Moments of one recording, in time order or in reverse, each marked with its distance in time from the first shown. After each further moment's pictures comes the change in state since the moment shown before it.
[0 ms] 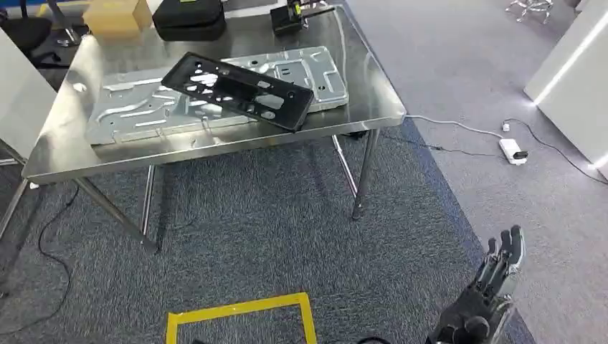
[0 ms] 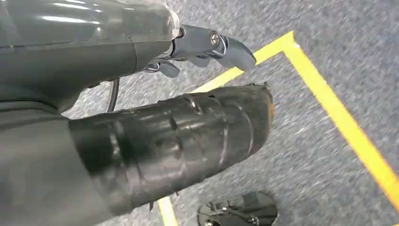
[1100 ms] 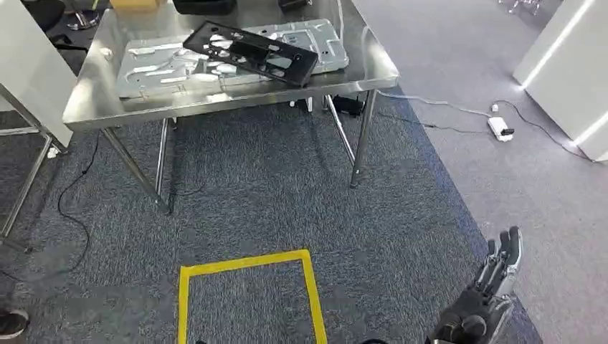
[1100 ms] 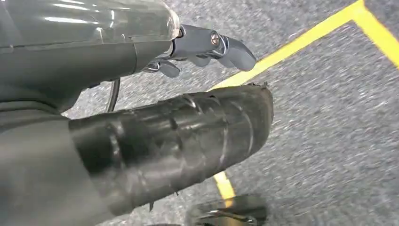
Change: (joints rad) left arm 0.001 -0.006 0.003 0.001 -0.004 -0.002 0.002; right arm 0.001 0.003 -0.006 0.011 0.006 0.000 0.000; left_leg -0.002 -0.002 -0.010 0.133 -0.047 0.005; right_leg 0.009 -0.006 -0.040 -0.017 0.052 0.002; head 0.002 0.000
